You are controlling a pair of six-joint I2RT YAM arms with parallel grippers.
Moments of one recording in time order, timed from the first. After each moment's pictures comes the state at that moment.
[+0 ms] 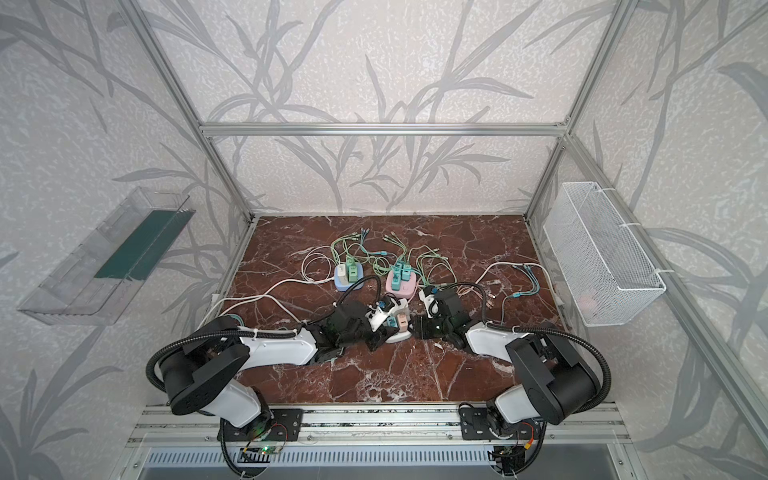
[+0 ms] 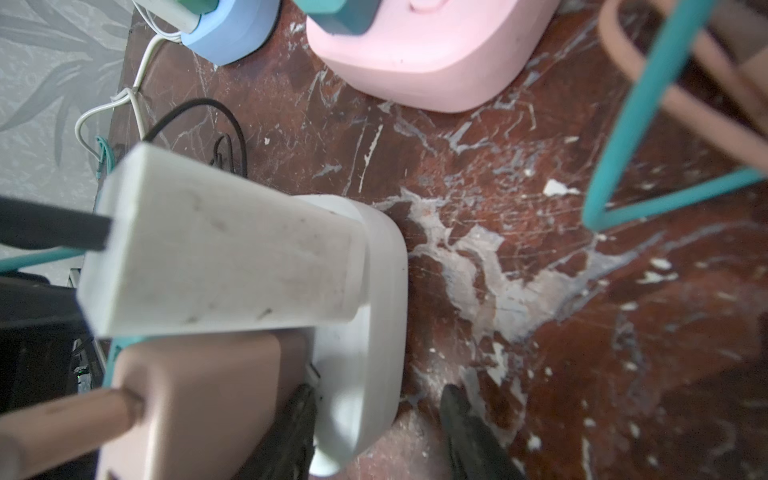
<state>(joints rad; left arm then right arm) -0.88 1.57 0.60 0.42 0.14 0.01 0.50 1.46 0.47 0.17 -0.42 0.47</state>
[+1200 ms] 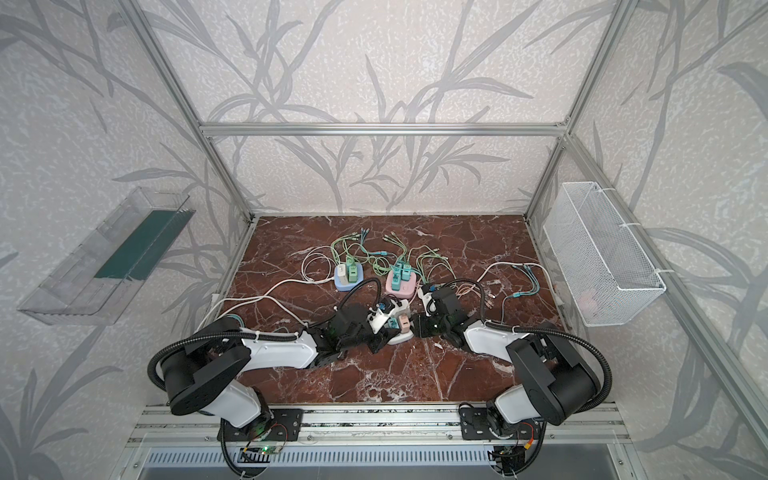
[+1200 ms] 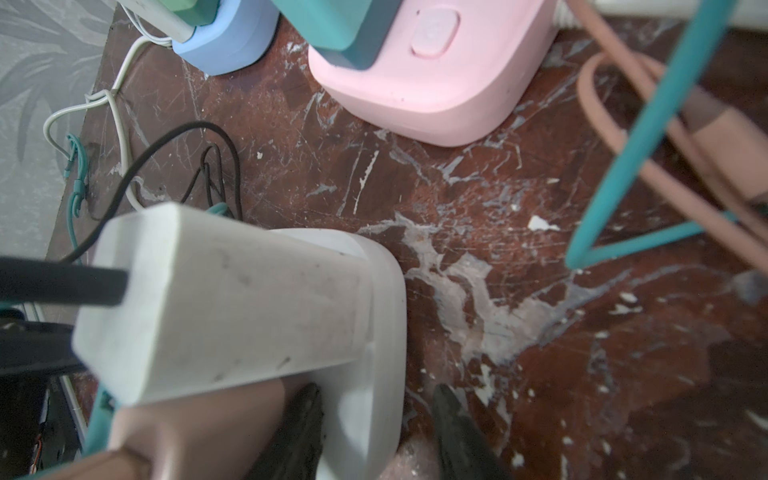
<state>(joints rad) -0.91 1.57 0.56 0.49 0.10 -0.04 0.52 1.46 0.49 0.14 -0.33 0.42</state>
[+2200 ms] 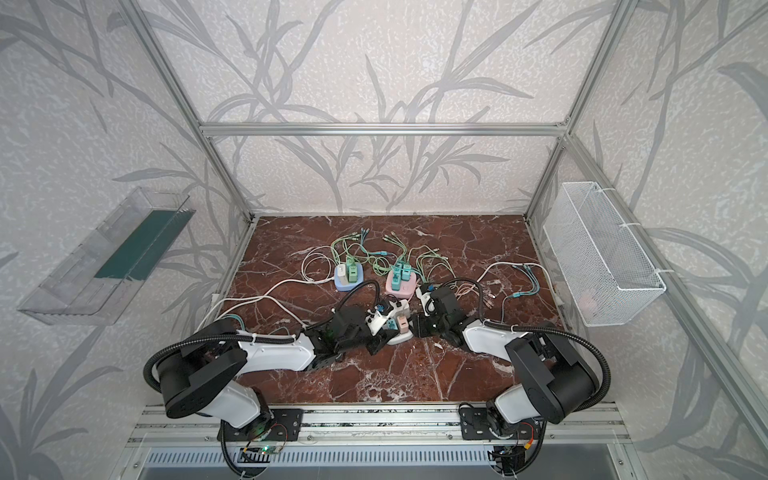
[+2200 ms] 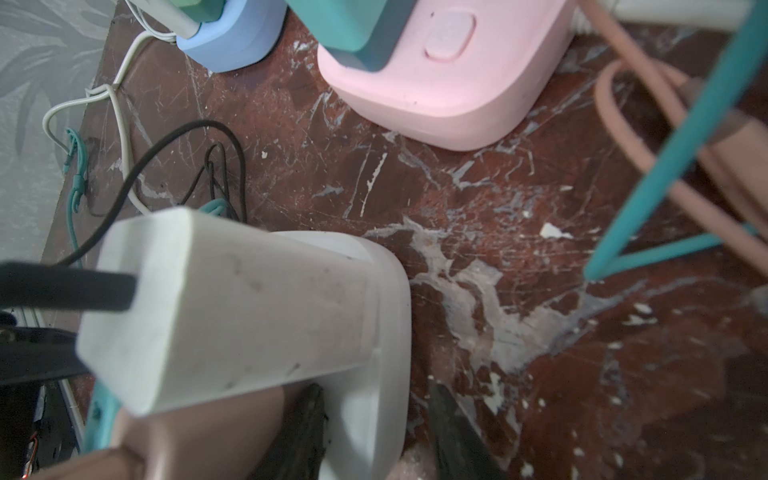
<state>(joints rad) -0.92 1.55 0.55 0.47 0.08 -0.01 0.52 1.47 0.50 0.14 -0.32 0.41</state>
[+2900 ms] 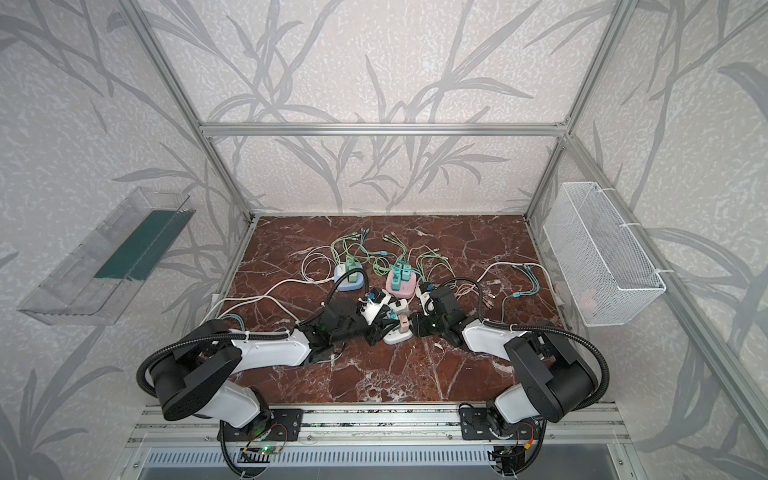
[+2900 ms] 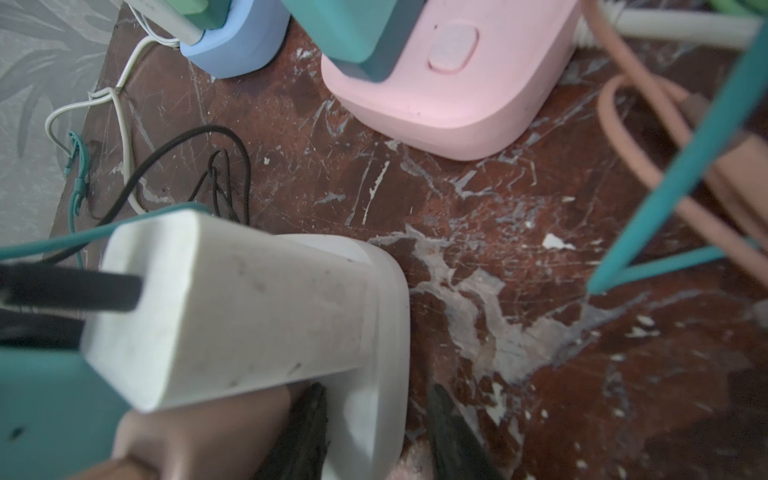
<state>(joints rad) -0.84 1.53 0.55 0.56 0.22 -0.12 0.53 1.48 0.50 0.15 -0.31 0.41</state>
